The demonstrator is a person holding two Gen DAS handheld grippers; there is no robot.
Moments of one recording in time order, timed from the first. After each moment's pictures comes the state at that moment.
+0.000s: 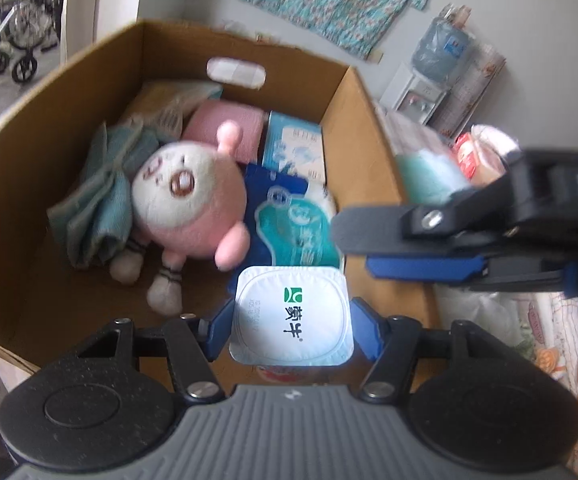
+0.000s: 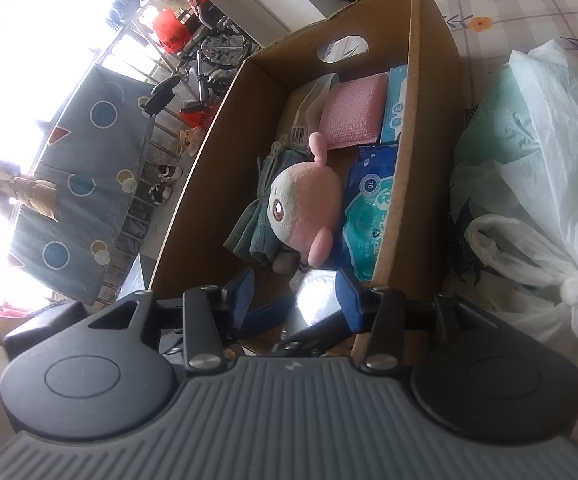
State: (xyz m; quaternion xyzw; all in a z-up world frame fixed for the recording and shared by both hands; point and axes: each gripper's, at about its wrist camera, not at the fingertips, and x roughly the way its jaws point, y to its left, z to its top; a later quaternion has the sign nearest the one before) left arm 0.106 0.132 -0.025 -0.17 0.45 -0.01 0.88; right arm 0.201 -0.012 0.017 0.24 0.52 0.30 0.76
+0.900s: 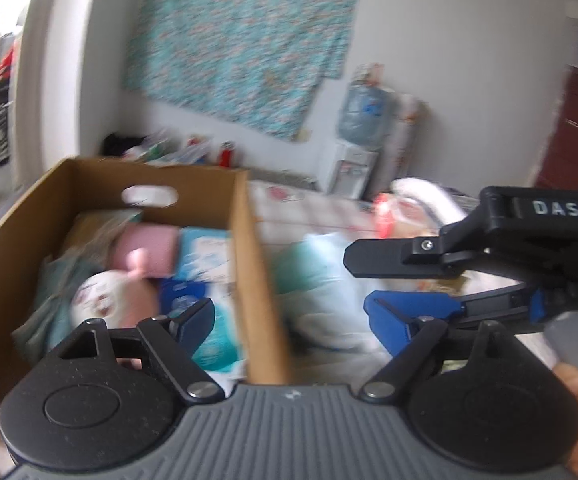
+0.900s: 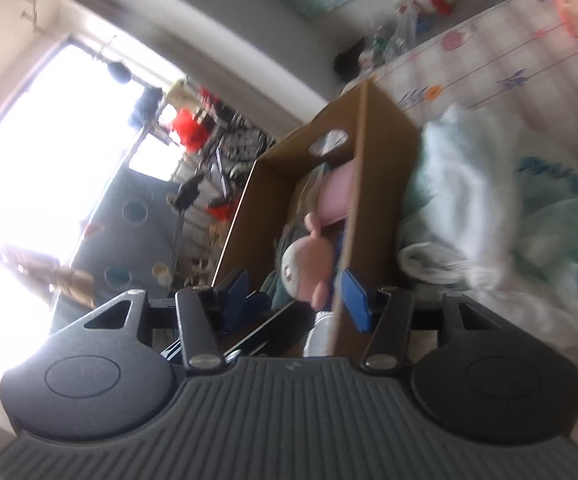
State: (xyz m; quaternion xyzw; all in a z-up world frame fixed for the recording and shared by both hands) left arm 0.079 0.067 0.042 -0.09 0.29 -0.09 0.95; right arm 0.147 -0.121 0.046 0.36 0.40 0.26 0.80
